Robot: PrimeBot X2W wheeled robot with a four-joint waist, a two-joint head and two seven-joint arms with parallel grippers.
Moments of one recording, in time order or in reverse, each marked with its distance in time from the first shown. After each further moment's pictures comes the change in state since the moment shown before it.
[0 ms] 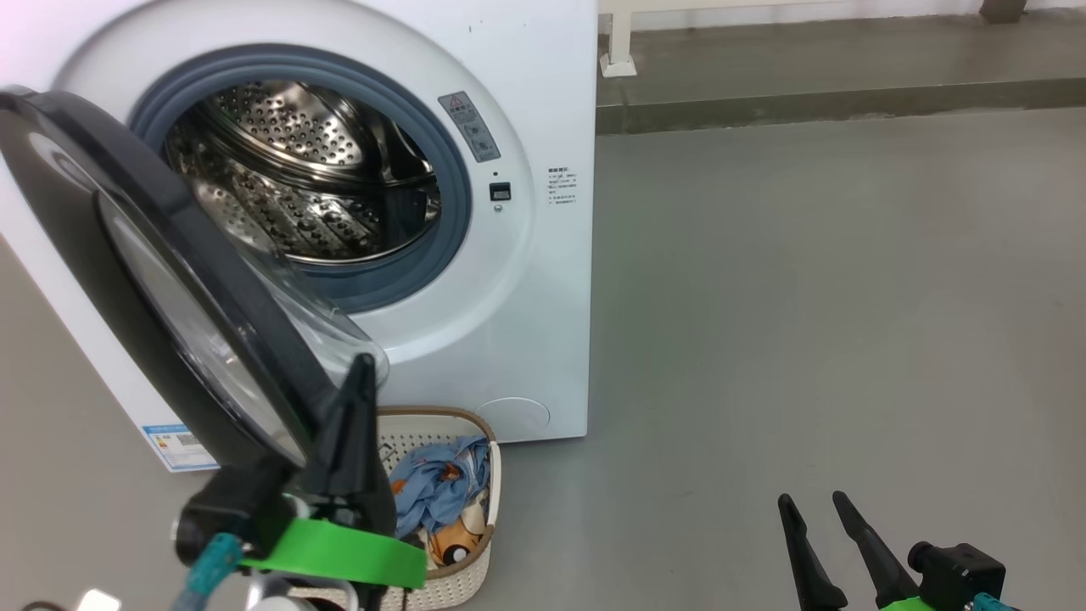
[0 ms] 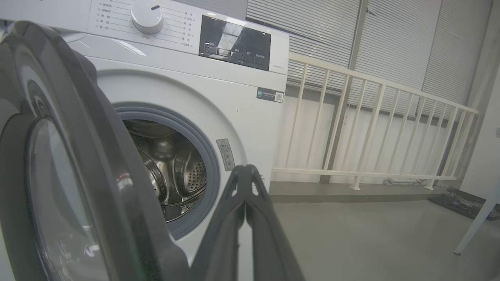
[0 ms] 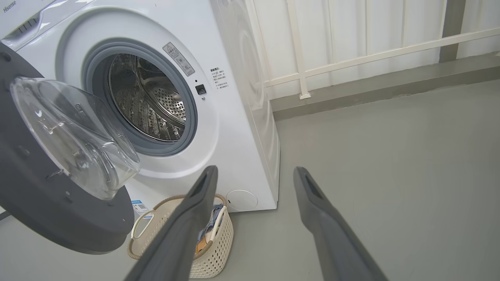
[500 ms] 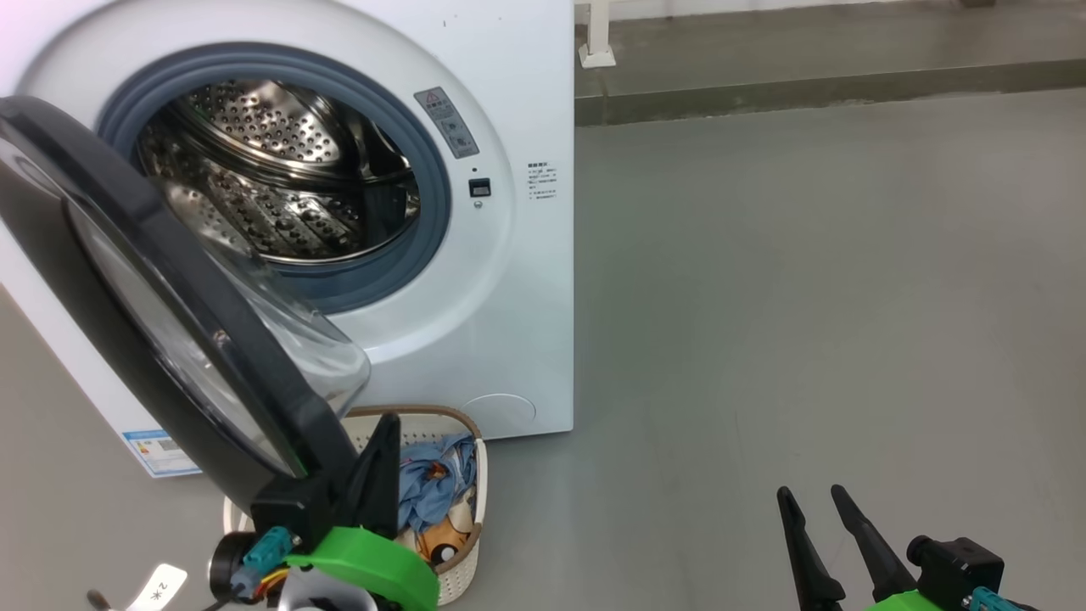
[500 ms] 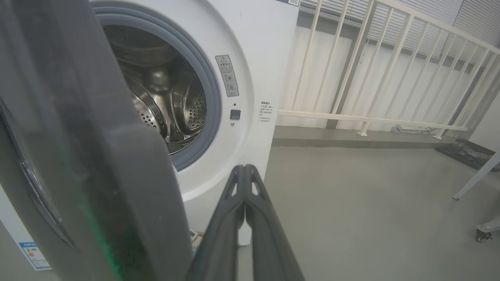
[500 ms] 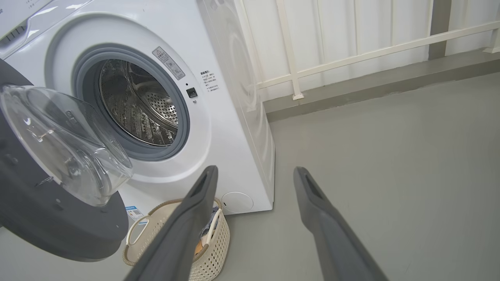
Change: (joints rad) left arm -0.044 0.000 -0.090 0.267 -0.035 0.022 0.011; right arm -0.023 0.000 0.001 0.027 0.014 0.000 -0.017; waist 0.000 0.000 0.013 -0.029
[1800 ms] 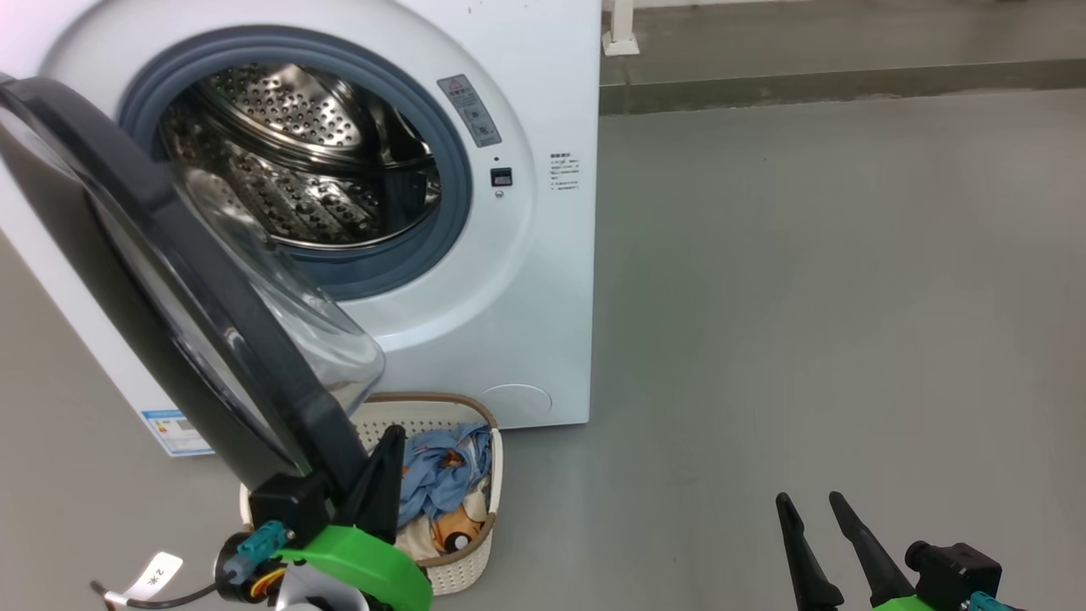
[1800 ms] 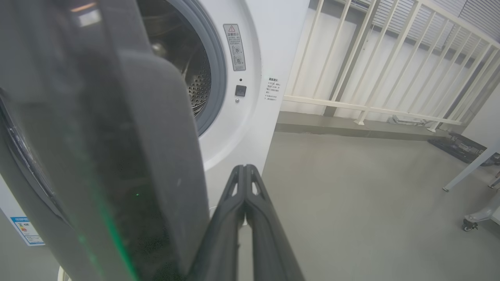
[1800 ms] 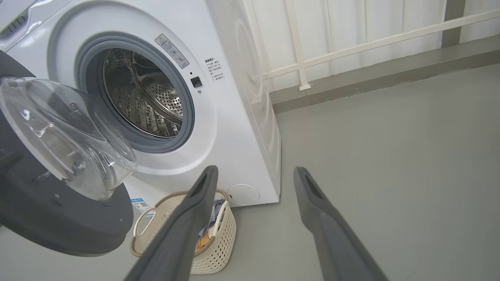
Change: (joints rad) left arm -0.043 -0.014 0.039 0.158 -0.021 -0.013 -0.003; right arm 0.000 0.000 0.007 0.026 0.016 0.000 -0.009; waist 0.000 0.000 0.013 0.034
